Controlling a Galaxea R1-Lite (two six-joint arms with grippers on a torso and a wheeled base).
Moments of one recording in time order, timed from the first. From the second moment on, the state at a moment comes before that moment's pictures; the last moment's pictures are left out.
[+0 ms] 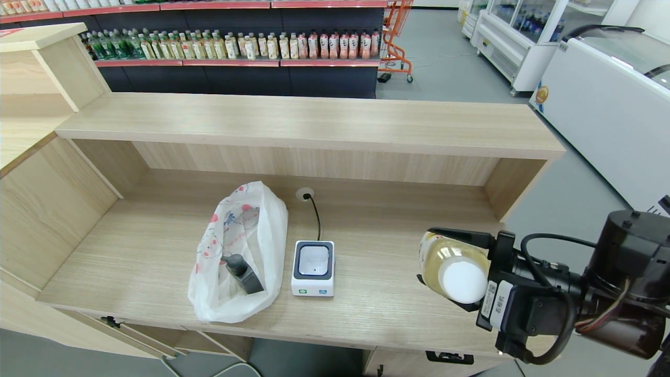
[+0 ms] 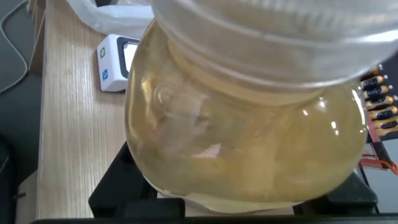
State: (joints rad) left arm 0.00 0.00 0.00 0.00 -0.01 0.00; right arm 0.54 1.57 -0.37 -1.13 0.38 -1.15
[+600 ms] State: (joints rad) left arm 0.00 0.00 0.00 0.00 -0.01 0.00; right arm 0.58 1.66 -0.40 -1.16 0.39 -1.17
